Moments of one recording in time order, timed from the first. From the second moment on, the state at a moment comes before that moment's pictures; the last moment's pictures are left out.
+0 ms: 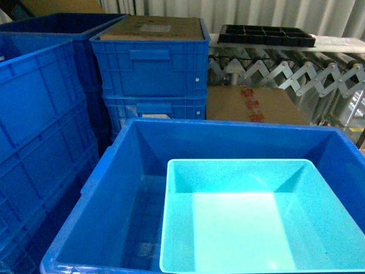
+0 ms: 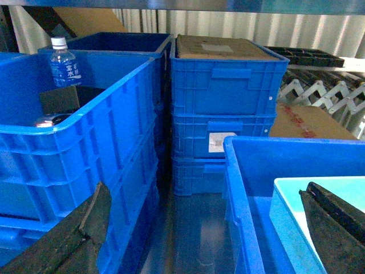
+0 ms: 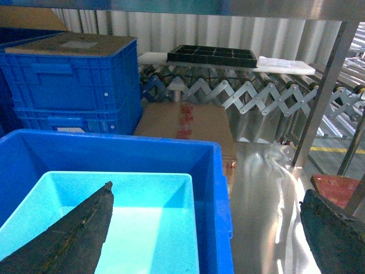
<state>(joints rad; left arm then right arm) 0.00 0.01 0.02 0.00 0.00 -0.01 0.00 0.00 0.01 0.00 0.00 -0.01</state>
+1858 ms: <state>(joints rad) 0.00 0.01 0.02 0.00 0.00 -0.01 0.00 0.00 0.01 0.00 0.00 -0.01</state>
